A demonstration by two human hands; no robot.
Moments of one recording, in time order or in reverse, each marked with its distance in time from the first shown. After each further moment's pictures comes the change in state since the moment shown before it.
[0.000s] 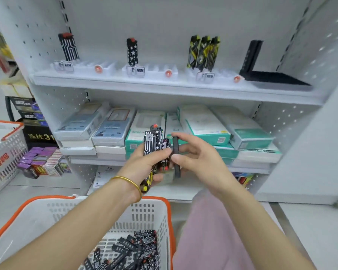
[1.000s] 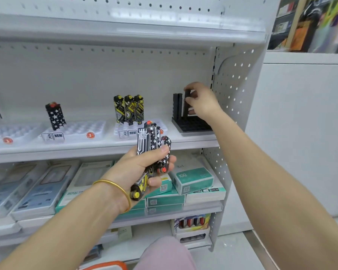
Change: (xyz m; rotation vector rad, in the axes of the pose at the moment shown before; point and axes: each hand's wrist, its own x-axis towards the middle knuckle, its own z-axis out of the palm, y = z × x) left_hand 0.012 0.069 0.150 0.007 -0.238 0.036; right_hand 0.138 -0.107 -0.217 -0.501 0.464 -0.199
